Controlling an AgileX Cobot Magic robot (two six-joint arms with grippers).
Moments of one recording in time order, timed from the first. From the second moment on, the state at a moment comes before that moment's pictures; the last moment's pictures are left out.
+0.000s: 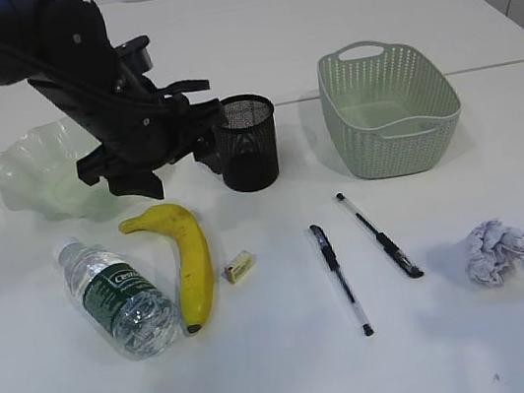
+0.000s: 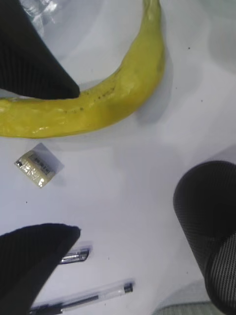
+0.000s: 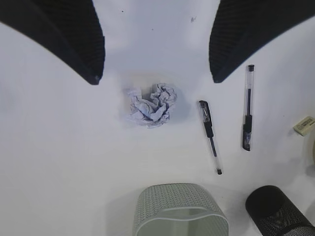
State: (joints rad) left arm -0.54 1.96 -1.48 -0.02 0.67 -0.67; right arm 0.01 0.78 -0.71 0.12 0.79 0.00
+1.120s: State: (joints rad) left arm -0.54 2.11 -1.48 0.10 0.71 -0.83; right arm 0.01 0.78 -0.71 0.12 0.79 0.00
